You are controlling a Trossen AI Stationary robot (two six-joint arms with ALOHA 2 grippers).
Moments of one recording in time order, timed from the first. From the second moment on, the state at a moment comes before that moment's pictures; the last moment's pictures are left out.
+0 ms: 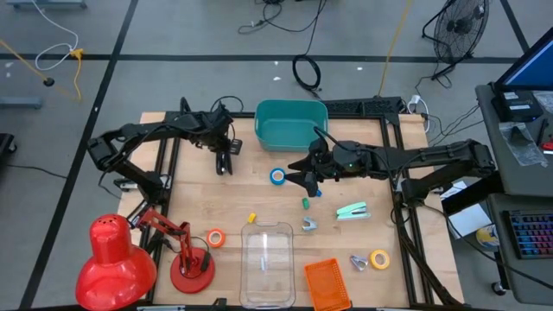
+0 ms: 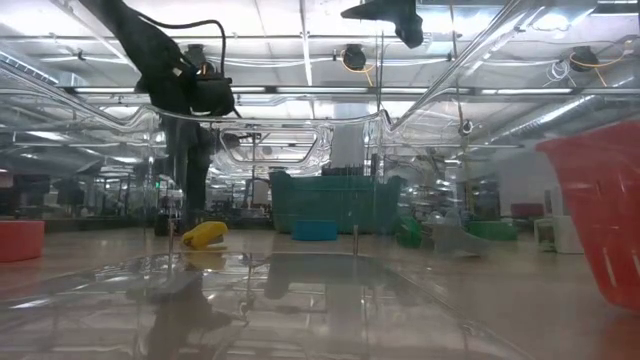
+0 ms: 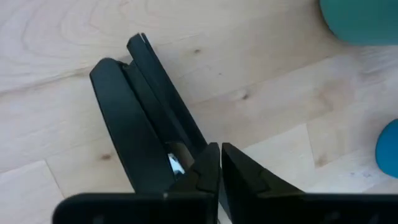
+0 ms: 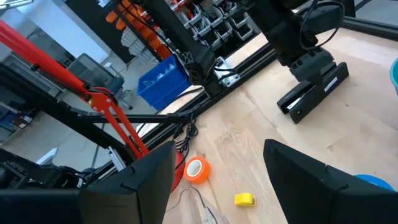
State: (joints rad) left arm 0.68 1.49 0.86 -0.58 0.11 -0.61; right arm 0.04 1.32 1.11 -0.09 0.08 0.67
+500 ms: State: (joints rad) left arm 0.69 1.49 0.86 -0.62 0.09 -0.57; right arm 0.04 1.32 1.11 -0.04 0.08 0.69
